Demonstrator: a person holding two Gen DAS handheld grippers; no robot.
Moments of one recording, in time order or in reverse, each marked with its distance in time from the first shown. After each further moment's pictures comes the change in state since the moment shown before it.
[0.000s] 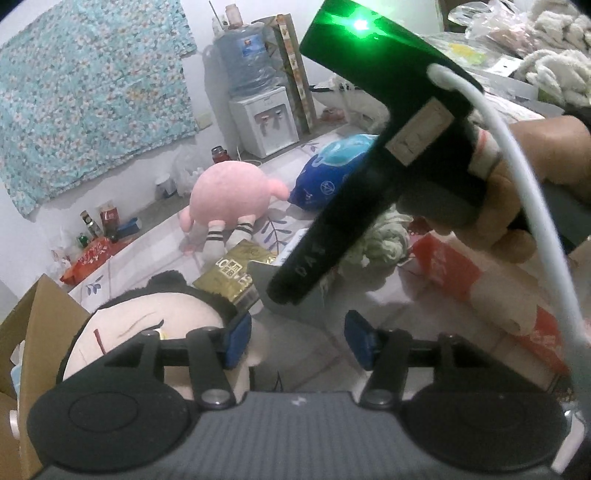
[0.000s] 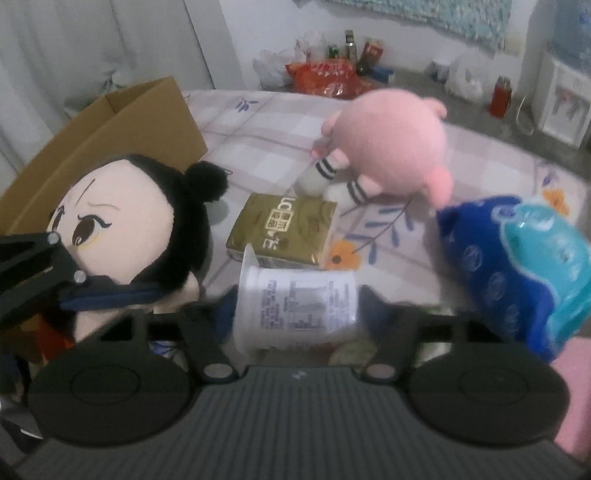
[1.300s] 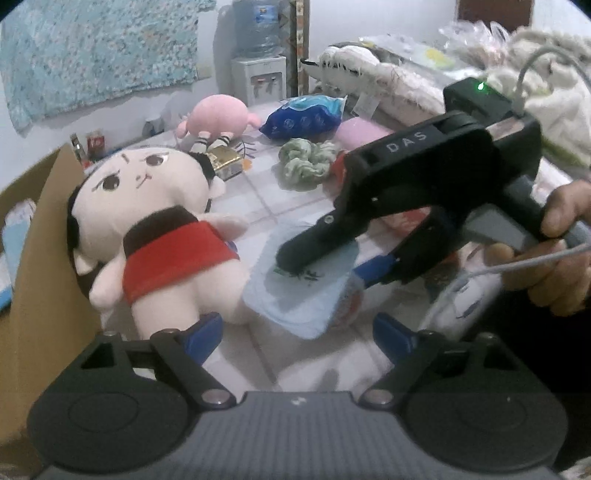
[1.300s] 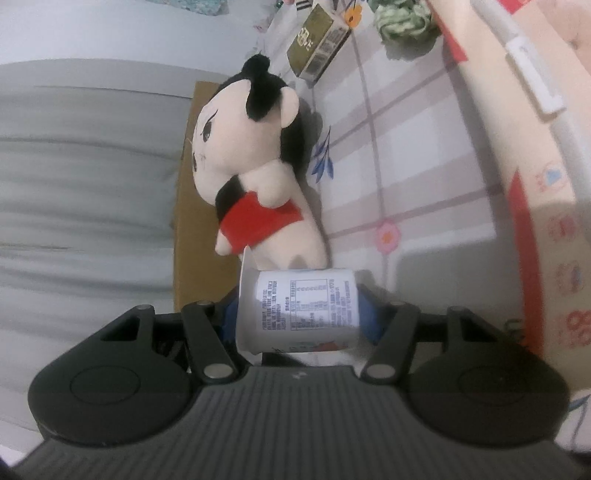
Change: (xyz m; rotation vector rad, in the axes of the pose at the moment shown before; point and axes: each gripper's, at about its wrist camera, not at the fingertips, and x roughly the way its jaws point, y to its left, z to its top) left arm -0.100 -0.026 -0.085 -0.178 0.095 -0.122; right arm -0.050 0.045 -0.158 0.845 0.075 0.546
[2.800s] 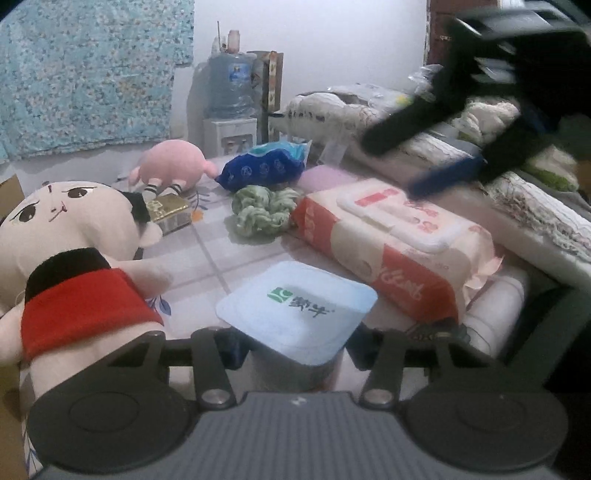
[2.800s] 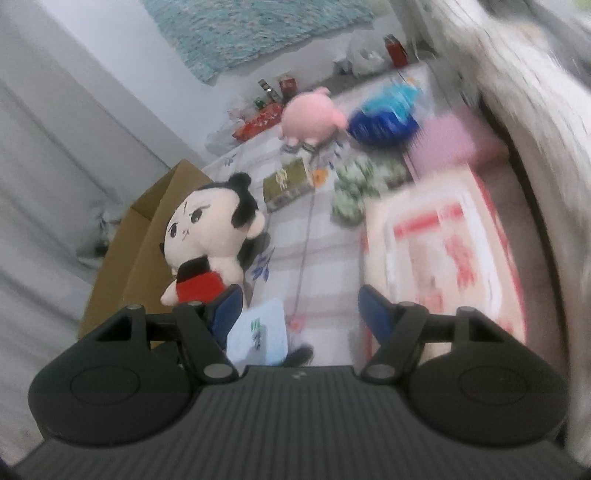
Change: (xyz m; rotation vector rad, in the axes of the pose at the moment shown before) left arm 0.057 -0.022 -0.007 0.000 -0.259 -0.105; right arm -0.113 0.061 -0.022 -0.392 -0.374 -0.389
